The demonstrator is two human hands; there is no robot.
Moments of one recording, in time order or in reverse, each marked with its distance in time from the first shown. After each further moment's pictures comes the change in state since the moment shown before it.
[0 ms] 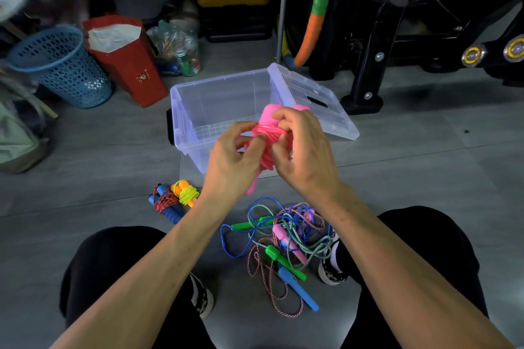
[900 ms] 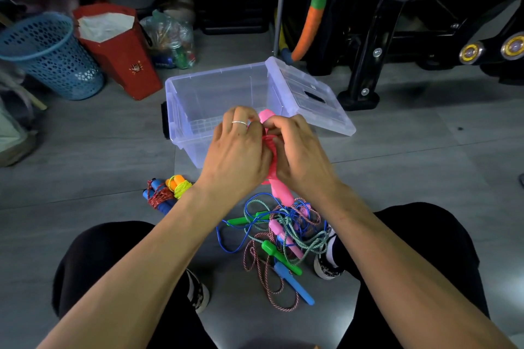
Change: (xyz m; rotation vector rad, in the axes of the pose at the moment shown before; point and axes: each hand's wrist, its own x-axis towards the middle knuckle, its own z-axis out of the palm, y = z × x) left_hand 0.016 -0.025 -0.004 0.909 -0.073 0.501; right_hand -0.005 -0.002 -0.002 0.054 -0.298 0.124
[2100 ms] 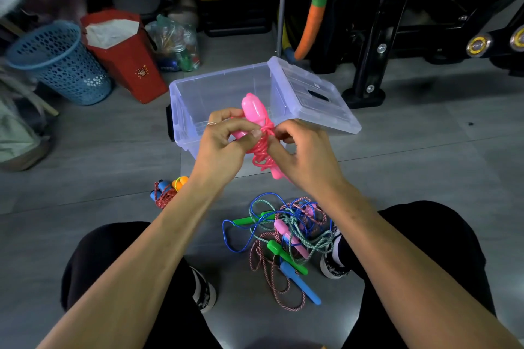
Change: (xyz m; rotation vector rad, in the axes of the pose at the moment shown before) left_hand 0.005 -0.009 -0.009 -0.921 0.050 -0.411; right_hand 0.002 0.011 -0.001 0.059 0.101 0.102
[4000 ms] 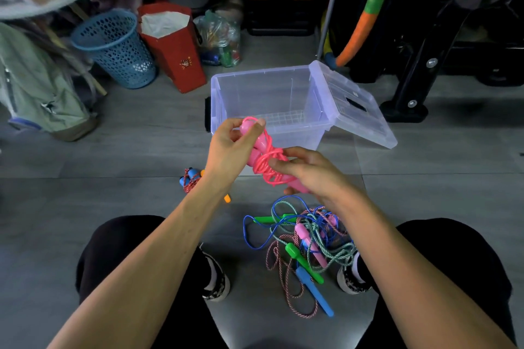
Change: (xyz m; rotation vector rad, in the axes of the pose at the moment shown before) left_hand 0.002 -0.036 -0.039 -0.064 0.281 -0.307; right_hand 0.000 -0.006 0.046 0.589 -0.520 0.749
